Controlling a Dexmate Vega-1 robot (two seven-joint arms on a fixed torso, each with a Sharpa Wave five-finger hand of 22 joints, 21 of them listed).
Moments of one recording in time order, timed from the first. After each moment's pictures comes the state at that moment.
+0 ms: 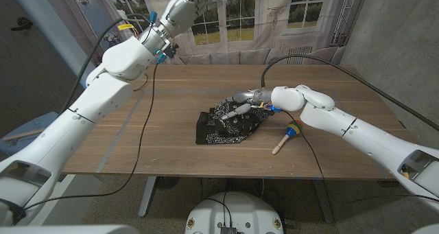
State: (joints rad) left arm 0.70 0.79 0.29 -1.95 -0.51 -0.30 -0.24; left_hand 0.29 0.04 0.10 0.03 0.21 -0.03 -0.22 0.19 0.18 -0.02 0.05 0.24 0.20 -0.04 0.10 0.20 0.19 -0.03 0.20 0.37 0.20; right arm -0.55 -0.73 -0.78 -1.78 -0.42 -0.03 0.51; right_hand 0.51 -0.09 -0.07 0.16 0.32 0.09 -0.12 0.18 0.19 0.11 0.05 0.20 0.28 0.09 0.06 0.20 0.49 -0.04 0.21 0.64 0.17
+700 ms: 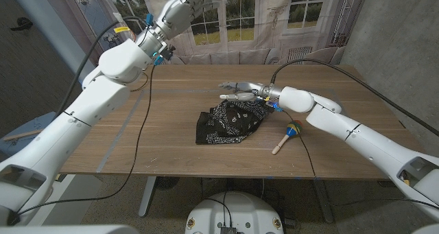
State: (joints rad) left arm 0.74 0.80 0.27 -1.96 -0.51 -0.30 -0.22; left_hand 0.29 0.04 0.10 0.03 0.21 -0.04 -0.22 0.19 0.18 -0.02 0.05 0.24 0.20 -0.04 0.10 0.19 0.19 -0.03 0.20 0.37 0.20; right arm -0.62 -0.69 -0.68 -1.64 -0.14 0.18 0.28; right_hand 0.46 -0.01 -0.09 0.15 0.35 0.08 -0.08 0.21 0.19 0.07 0.06 0.21 0.28 0.04 0.07 0.21 0.46 -0.02 0.20 0.59 0.17
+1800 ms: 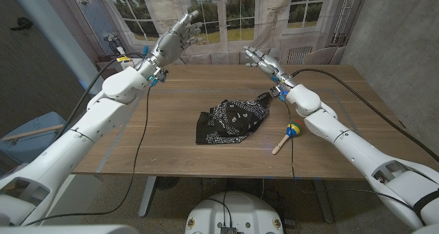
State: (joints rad) left arm 0.82 0.77 0.27 -1.73 -0.67 -0.30 -0.29; left_hand 0.29 0.05 0.10 0.02 0.21 -0.04 -0.22 0.19 0.18 -0.04 0.05 0.22 0.20 -0.09 0.11 0.18 0.19 -0.06 0.19 0.35 0.21; right arm -0.64 -0.50 -0.53 -1.33 0.27 0.44 0.09; right_hand 0.49 0.03 -0.08 0.11 0.33 0.15 -0.07 0.22 0.19 0.14 0.08 0.23 0.26 0.12 0.04 0.23 0.41 0.10 0.20 0.58 0.17
